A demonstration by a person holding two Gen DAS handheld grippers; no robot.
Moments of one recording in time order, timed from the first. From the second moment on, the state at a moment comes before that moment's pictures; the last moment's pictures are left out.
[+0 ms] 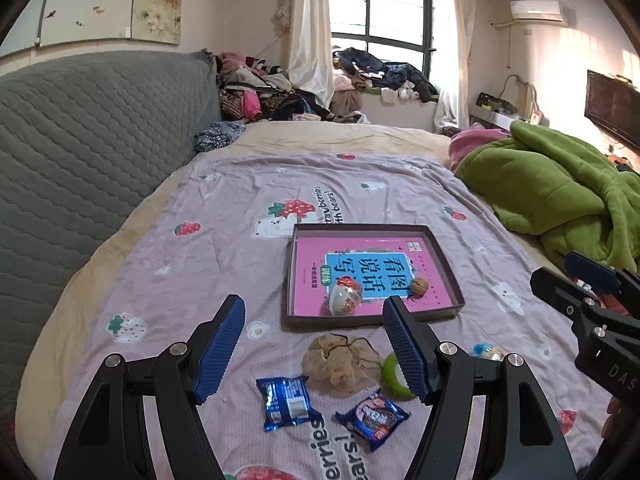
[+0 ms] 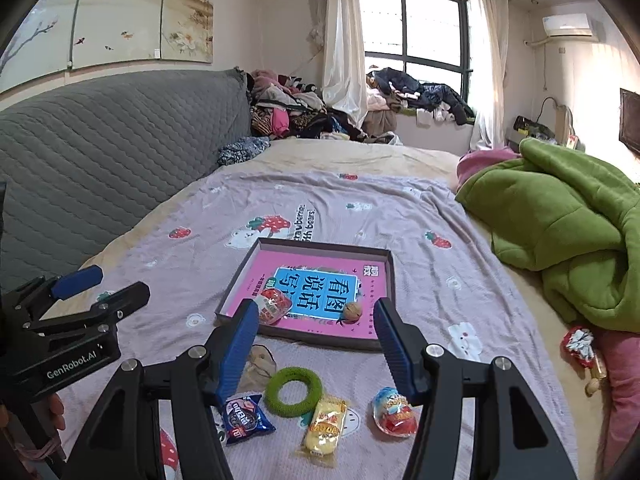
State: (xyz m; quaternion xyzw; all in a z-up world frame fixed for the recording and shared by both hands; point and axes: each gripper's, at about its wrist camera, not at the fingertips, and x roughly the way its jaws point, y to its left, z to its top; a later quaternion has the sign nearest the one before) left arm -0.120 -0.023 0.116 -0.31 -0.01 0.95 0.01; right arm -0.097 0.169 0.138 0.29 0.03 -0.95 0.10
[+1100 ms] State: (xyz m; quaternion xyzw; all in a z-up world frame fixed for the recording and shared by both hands) left arm -0.040 -0.012 0.092 -0.34 0.02 0.94 0.01; right arm -0.020 0.191 0.123 0.32 0.02 -0.94 0.09
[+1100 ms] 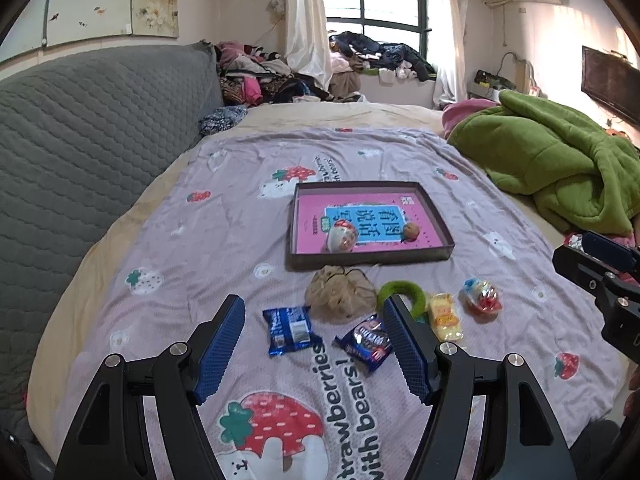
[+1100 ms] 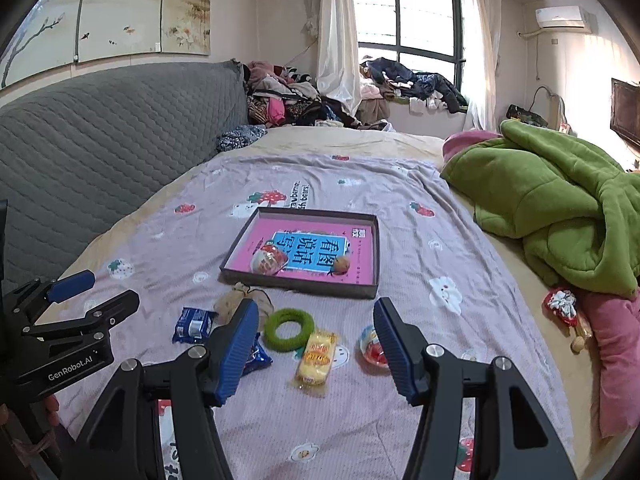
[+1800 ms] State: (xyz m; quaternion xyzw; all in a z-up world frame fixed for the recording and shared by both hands) left arm -0.027 -0.032 0.056 -0.37 0.02 0.93 -0.01; right arm -0.013 0.165 0.081 0.36 0.05 -0.93 0.10
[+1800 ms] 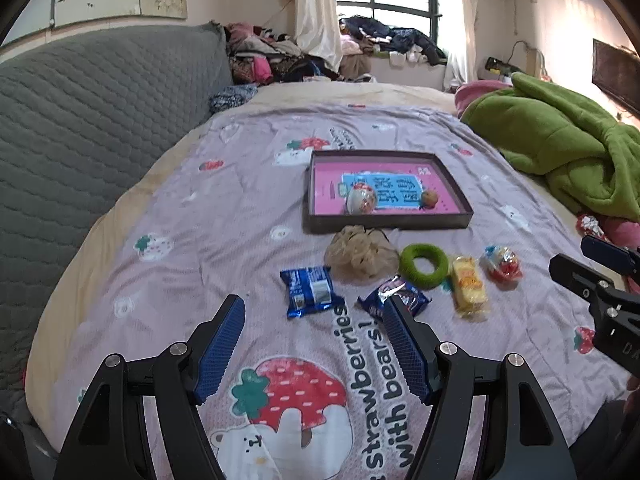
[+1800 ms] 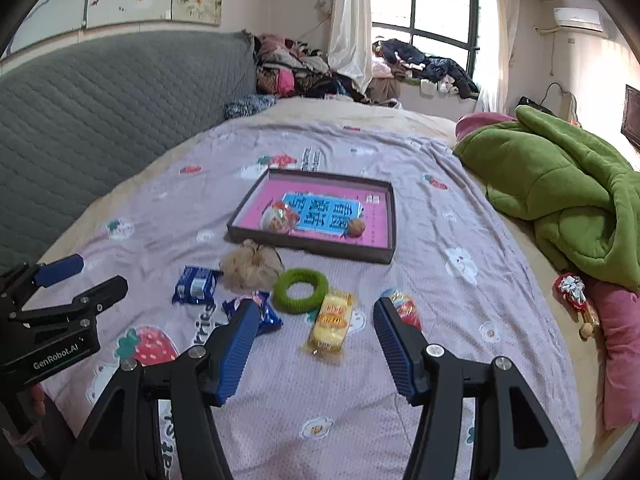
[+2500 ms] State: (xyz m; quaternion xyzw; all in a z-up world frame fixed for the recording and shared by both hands) left arm -0.027 -0.030 0.019 -0.42 0.01 0.91 0.01; right arm -0.015 0.166 0.039 0.40 0.06 -0.91 0.09
